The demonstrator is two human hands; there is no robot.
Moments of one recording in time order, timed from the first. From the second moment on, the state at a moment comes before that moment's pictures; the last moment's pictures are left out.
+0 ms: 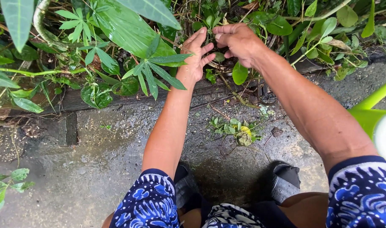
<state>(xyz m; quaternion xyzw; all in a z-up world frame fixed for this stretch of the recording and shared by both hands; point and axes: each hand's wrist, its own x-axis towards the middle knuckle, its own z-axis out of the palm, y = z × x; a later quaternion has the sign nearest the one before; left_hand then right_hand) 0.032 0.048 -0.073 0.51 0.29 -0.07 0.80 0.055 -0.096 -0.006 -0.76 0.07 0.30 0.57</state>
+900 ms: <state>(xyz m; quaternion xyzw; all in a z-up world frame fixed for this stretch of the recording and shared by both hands) -0.027 -0.010 -0.010 0.46 0.09 -0.16 0.87 -0.007 -0.208 0.076 -0.75 0.07 0.28 0.59</state>
